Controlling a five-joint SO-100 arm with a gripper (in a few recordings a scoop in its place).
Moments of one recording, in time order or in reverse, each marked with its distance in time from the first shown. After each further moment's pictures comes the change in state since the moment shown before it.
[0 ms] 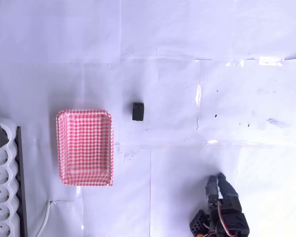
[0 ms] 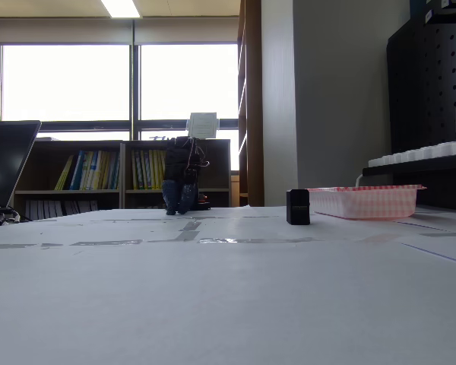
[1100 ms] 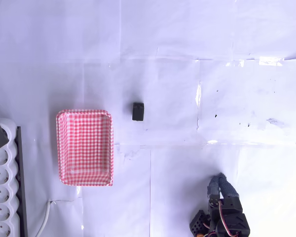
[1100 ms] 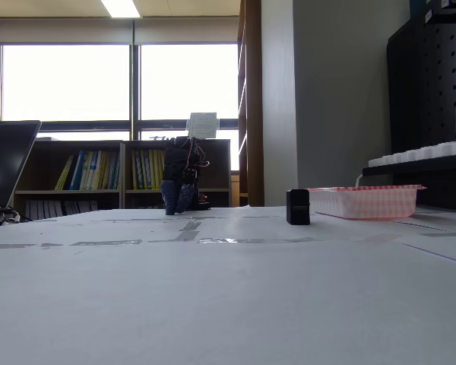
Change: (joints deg) arm 6.4 -7.2 0.1 11.2 -10.9
